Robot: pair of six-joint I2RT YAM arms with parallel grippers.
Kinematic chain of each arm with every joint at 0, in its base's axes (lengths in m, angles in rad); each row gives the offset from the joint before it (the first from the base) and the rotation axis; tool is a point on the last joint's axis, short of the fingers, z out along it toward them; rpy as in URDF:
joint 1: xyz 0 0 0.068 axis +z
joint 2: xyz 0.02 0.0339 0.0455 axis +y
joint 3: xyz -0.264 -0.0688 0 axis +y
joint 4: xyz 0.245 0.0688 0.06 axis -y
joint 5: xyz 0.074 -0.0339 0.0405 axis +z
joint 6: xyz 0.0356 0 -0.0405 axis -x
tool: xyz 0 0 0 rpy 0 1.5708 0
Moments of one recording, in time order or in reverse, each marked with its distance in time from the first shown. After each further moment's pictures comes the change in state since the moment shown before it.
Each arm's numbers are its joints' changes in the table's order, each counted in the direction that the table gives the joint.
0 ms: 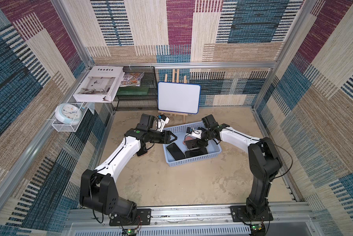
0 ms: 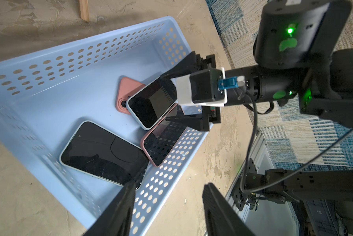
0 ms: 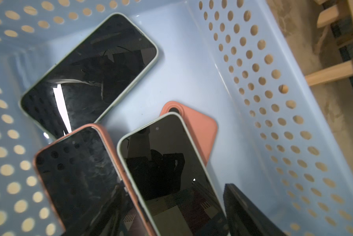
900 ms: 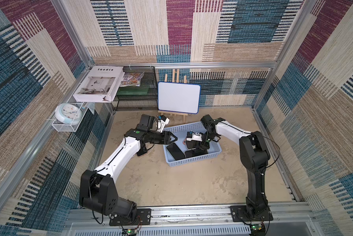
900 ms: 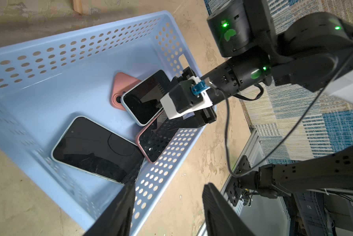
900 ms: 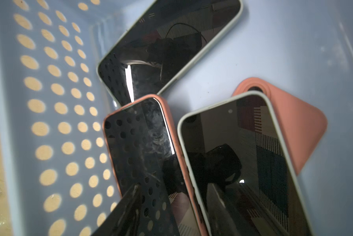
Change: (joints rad) left arm 0.000 -0.013 0.008 -0.011 -0.025 0.012; right arm -0.033 0.182 -0.197 -0.423 0.172 0.106
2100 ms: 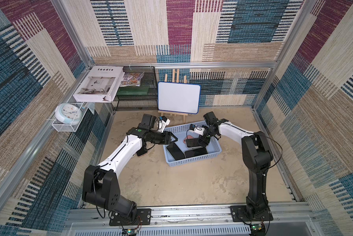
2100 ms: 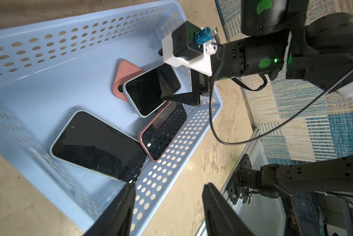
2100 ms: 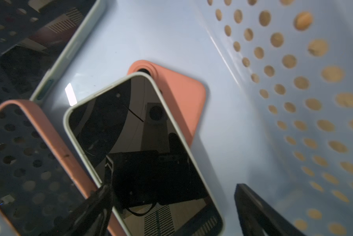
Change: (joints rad) left arm 0.000 0.055 -0.022 -0.025 0.000 -0.001; right arm -0.031 -0.048 0.064 0.309 -0.240 -0.178
